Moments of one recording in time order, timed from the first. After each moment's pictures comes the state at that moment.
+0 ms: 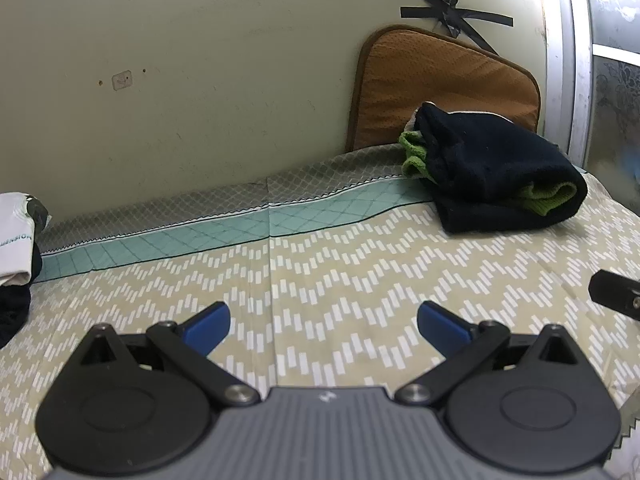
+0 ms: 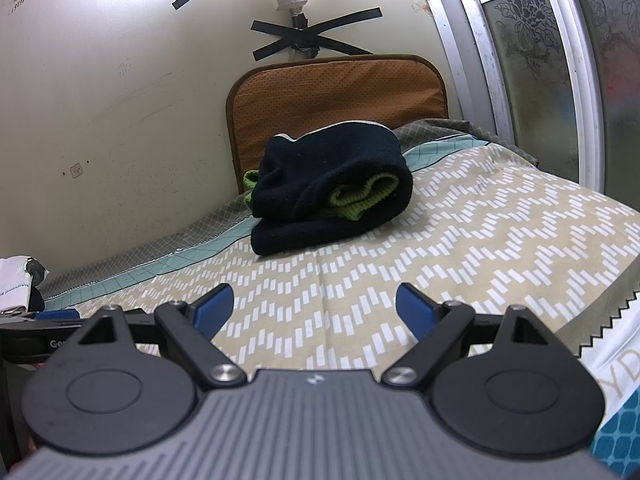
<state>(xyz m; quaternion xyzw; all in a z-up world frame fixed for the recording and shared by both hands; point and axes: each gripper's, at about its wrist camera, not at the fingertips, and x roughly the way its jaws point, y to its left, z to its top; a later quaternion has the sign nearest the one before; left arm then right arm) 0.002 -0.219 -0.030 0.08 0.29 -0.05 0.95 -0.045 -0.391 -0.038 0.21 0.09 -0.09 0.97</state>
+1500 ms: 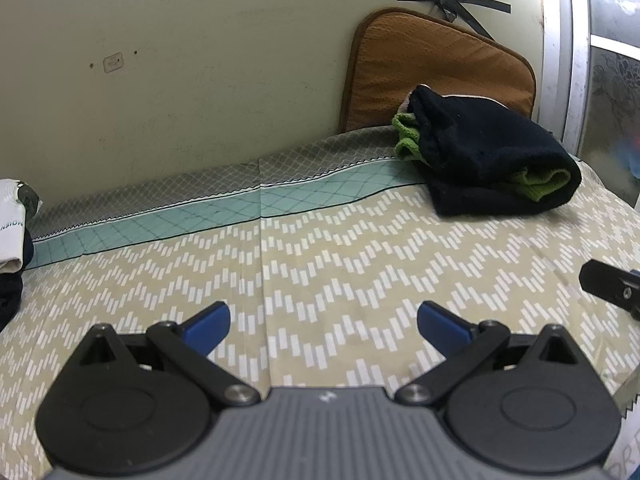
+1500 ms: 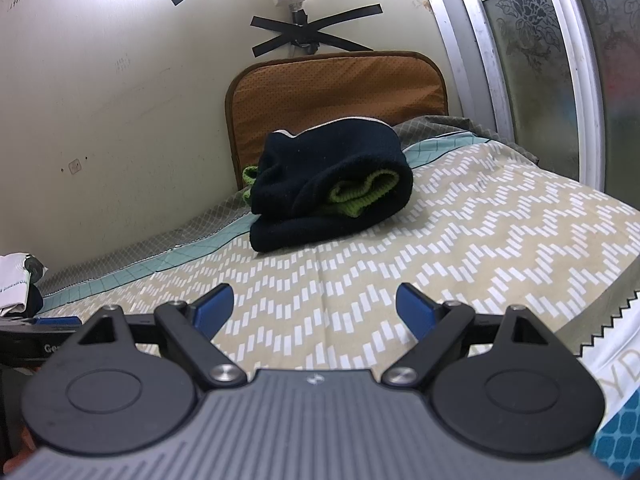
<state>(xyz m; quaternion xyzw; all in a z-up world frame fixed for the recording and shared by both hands) 0.003 -0.219 -0.031 0.07 0.32 -0.06 0.94 -0.045 -0.391 -0.039 0.21 0.09 -0.09 0.97</state>
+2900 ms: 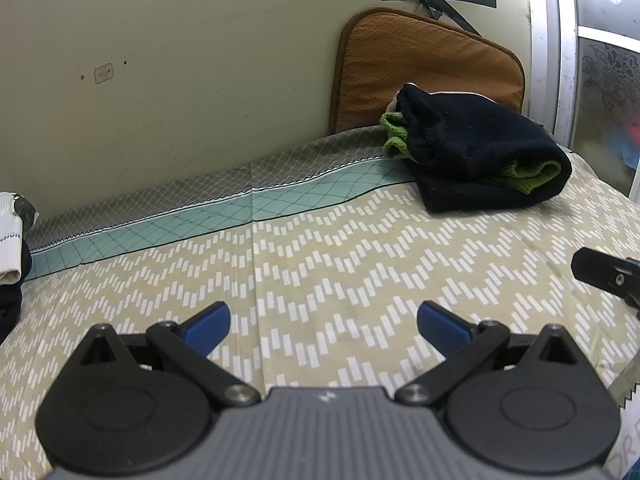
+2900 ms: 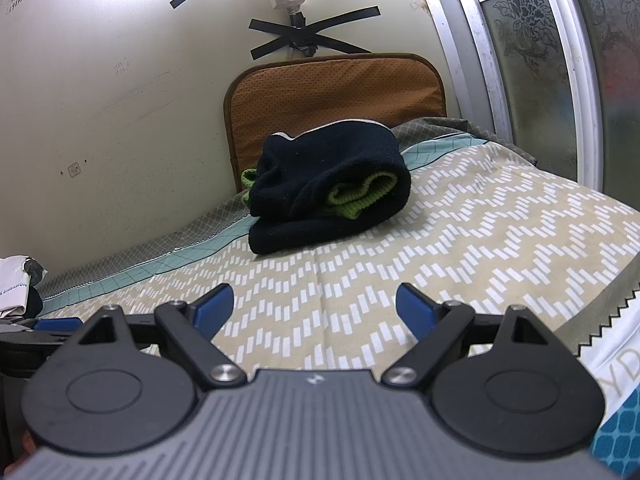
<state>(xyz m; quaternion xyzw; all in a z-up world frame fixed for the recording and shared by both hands) -0.001 -0.222 -0.030 0.09 0.31 -0.07 0.94 -0.045 -0.392 -0.039 0.21 0.09 -0.09 0.97</state>
